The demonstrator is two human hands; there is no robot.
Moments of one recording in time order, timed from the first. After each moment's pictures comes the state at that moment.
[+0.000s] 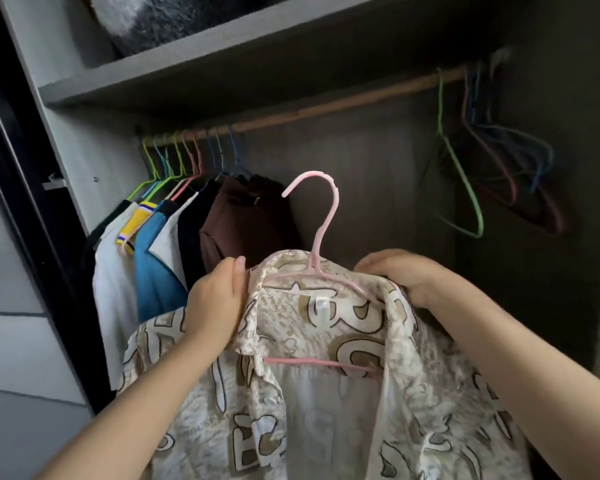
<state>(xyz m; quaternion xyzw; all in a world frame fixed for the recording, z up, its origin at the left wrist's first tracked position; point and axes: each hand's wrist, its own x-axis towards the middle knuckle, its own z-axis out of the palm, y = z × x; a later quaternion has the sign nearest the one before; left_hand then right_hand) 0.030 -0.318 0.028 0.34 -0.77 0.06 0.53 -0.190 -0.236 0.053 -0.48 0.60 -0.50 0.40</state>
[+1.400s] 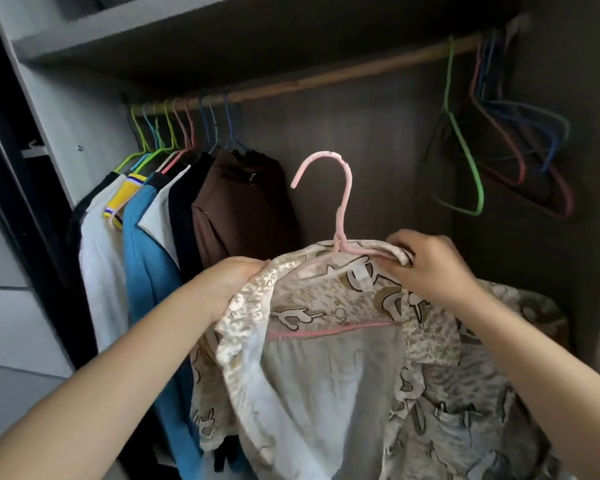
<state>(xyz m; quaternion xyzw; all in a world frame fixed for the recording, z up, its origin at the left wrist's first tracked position) 0.011 -0.317 0.045 0.39 -0.59 -0.62 0.33 -0.216 -0.214 0.021 -0.62 0.64 -0.44 -0.08</state>
